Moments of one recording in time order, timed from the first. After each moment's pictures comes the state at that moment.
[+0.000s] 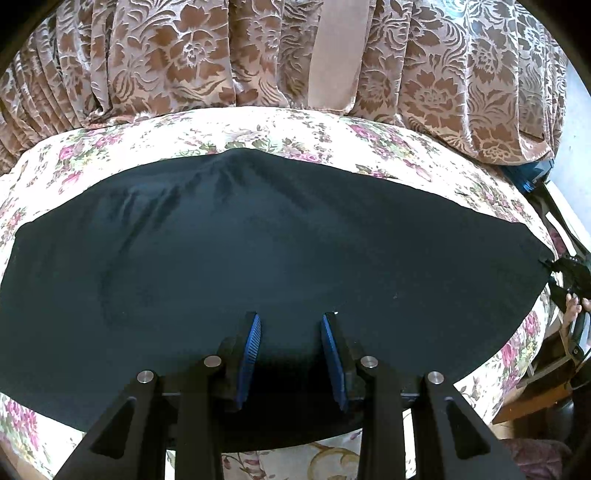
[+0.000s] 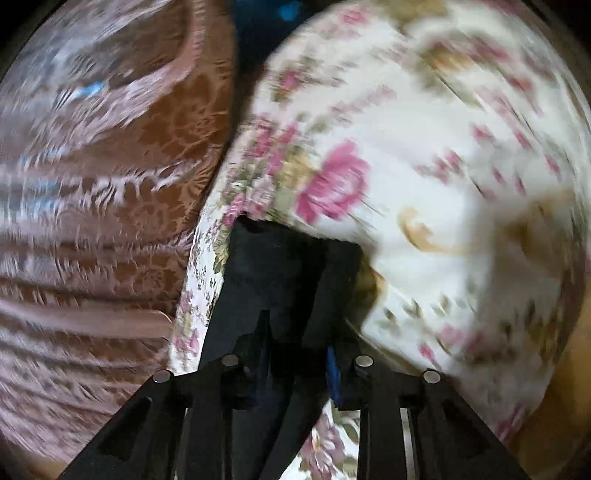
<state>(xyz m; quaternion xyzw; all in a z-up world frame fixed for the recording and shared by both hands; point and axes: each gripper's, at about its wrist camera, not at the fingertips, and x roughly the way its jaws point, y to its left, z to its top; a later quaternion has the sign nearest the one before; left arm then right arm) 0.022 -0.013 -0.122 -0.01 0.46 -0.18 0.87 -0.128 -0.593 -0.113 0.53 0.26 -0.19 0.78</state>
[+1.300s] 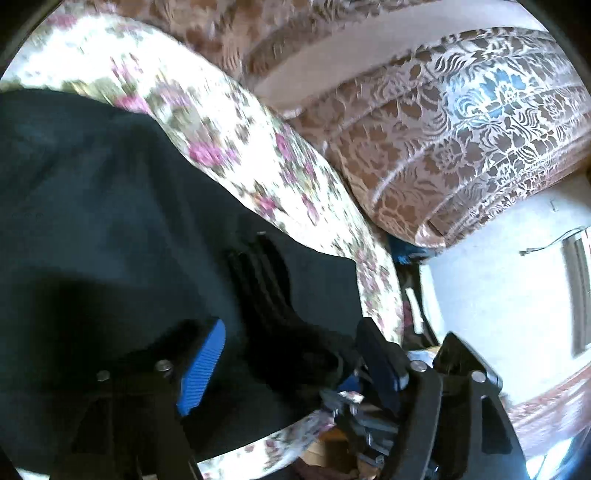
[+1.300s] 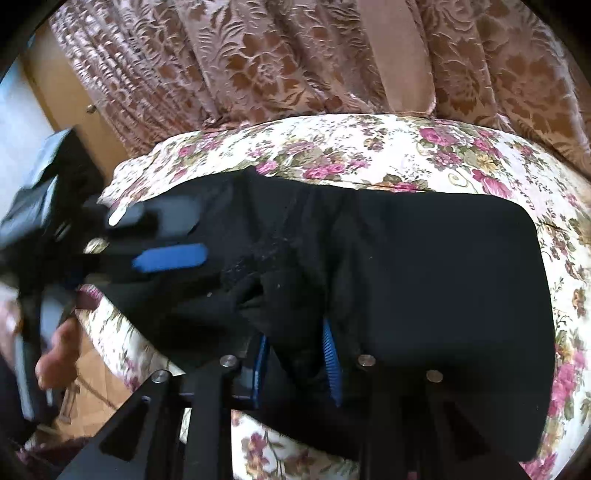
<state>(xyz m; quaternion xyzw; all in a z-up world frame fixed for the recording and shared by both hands) 0.089 -0.020 -0.114 -0.32 0.52 -0.36 0.70 -0.008 -0.218 -0.074 0.04 0.47 0.17 0.86</state>
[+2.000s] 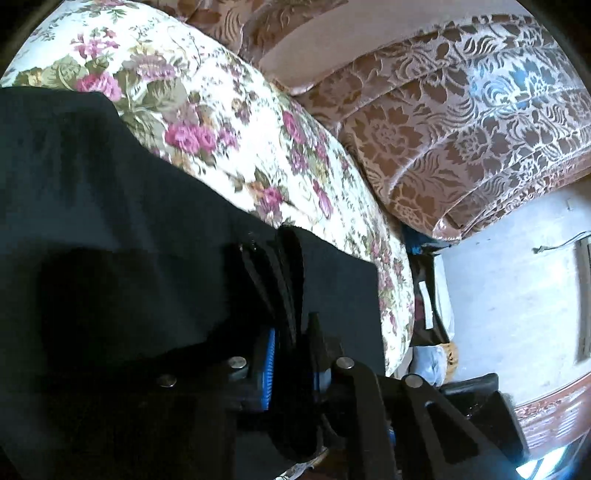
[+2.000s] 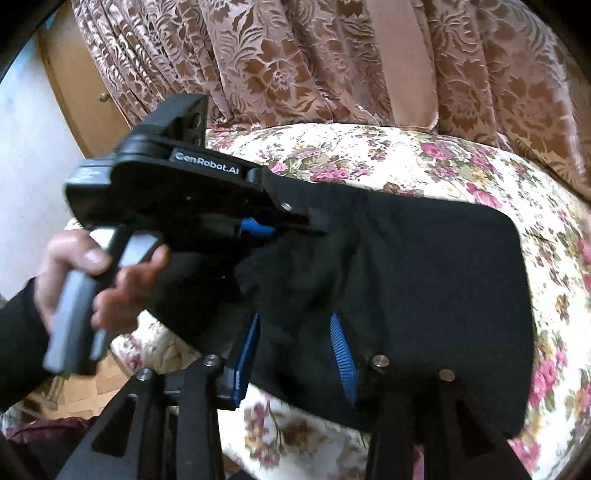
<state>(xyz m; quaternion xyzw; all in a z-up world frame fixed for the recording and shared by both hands) 0.128 -0.057 -0.127 -0.31 0.55 -0.35 0.69 -0.034 -0.222 -0.056 0.01 0.45 0.18 0.88</state>
